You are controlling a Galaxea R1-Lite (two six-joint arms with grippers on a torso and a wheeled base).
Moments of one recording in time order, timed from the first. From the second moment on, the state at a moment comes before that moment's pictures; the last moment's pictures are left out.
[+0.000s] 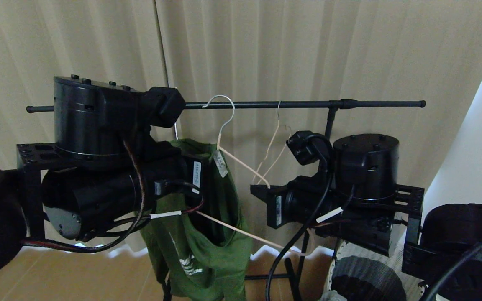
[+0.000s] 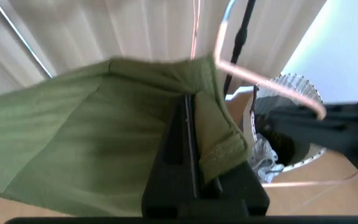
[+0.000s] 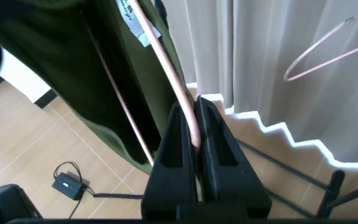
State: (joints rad) left arm -0.70 1.56 -0.99 -0.22 0.25 -0.10; right arm 0.79 1.78 -0.90 -0.57 -0.05 0.34
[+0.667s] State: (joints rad) left arm -0.70 1.45 -0.88 -0.23 0.22 -0.02; right arm 0.77 1.67 -0.83 -0.57 -0.05 0.27
